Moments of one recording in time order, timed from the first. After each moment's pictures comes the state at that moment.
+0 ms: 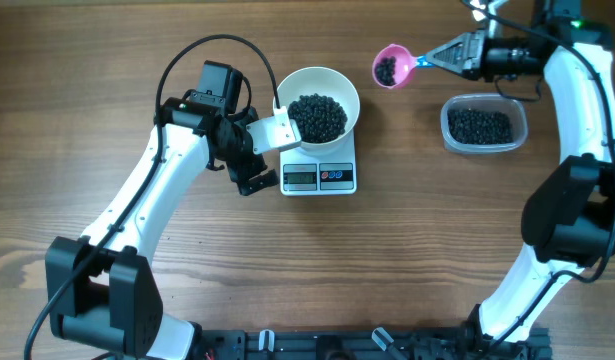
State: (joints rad) left arm -0.26 1.66 1.27 -0.91 0.35 0.98; right arm -0.16 2.06 1.85 -1.01 -1.05 -0.07
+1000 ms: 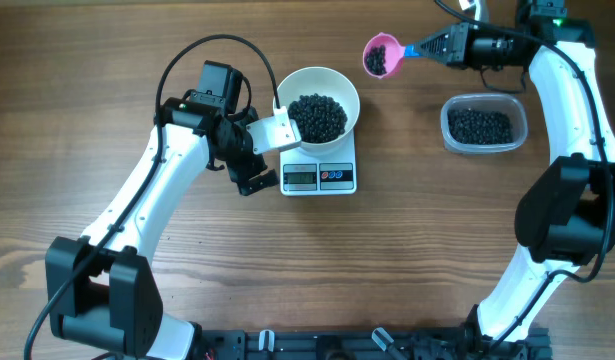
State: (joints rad) left arm -0.26 1.66 1.27 -0.91 0.35 0.98; right arm -0.11 2.06 1.85 -0.83 -1.00 0.01
